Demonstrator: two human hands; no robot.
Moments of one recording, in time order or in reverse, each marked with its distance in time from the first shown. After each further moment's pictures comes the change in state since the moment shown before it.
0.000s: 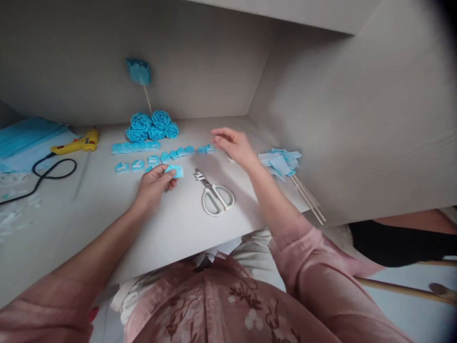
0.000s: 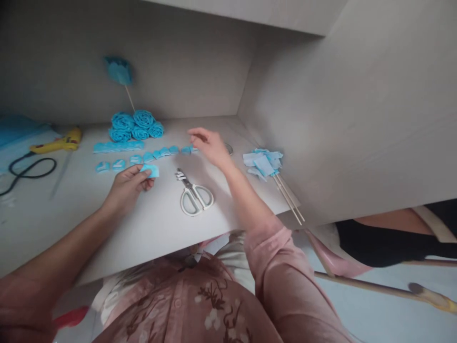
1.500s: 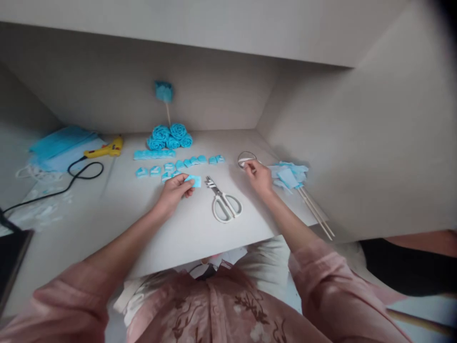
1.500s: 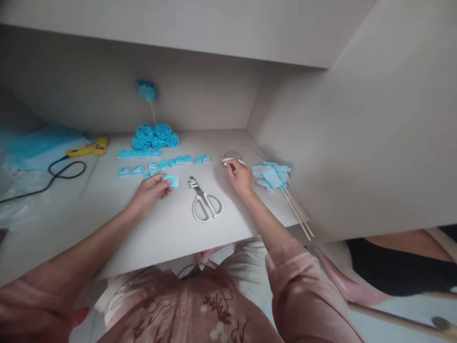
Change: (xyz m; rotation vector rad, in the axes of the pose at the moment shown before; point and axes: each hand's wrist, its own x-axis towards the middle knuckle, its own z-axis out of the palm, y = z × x) left_hand -0.005 -0.002 0.003 -0.013 -0.109 -0.019; right_hand -0.062 0.043 -0.016 -0.615 0.255 0.032
